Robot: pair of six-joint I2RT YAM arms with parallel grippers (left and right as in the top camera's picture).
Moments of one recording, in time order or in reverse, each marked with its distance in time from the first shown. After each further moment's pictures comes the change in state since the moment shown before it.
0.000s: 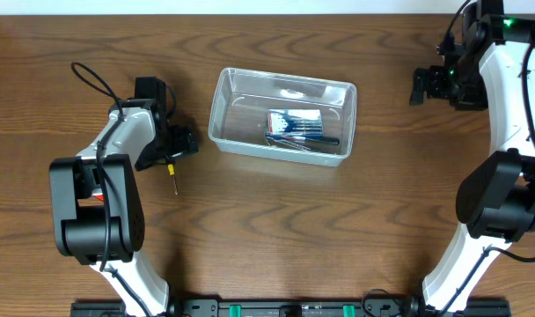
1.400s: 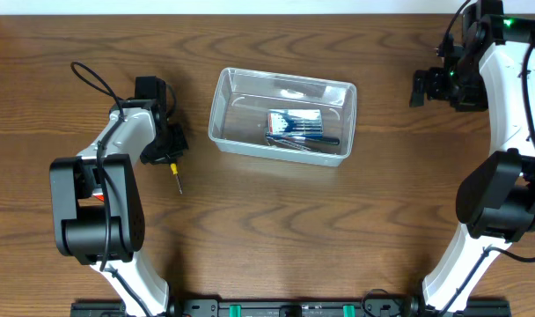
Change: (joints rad) left arm 0.000 0.000 -0.005 0.027 0.000 -0.010; right arm 0.000 0.000 0.000 -0.016 0.003 -0.019
